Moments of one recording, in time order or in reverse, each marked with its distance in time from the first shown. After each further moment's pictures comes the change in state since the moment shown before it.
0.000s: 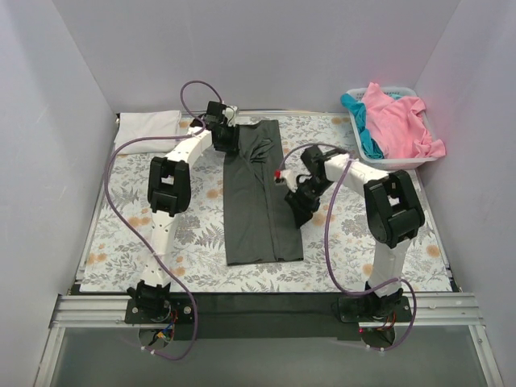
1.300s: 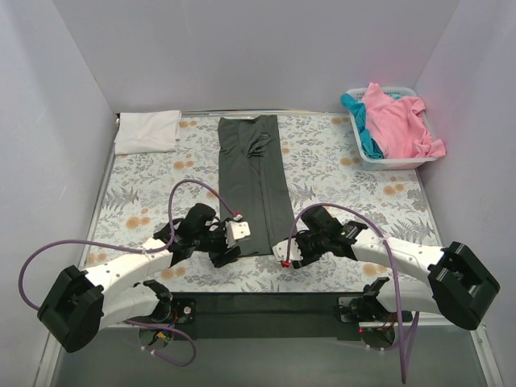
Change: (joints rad) left arm -0.387 -1.427 -1.671 0.352 0.282 0.546; right arm 0.351 -0.695 -0.710 0.574 0.236 -0.449
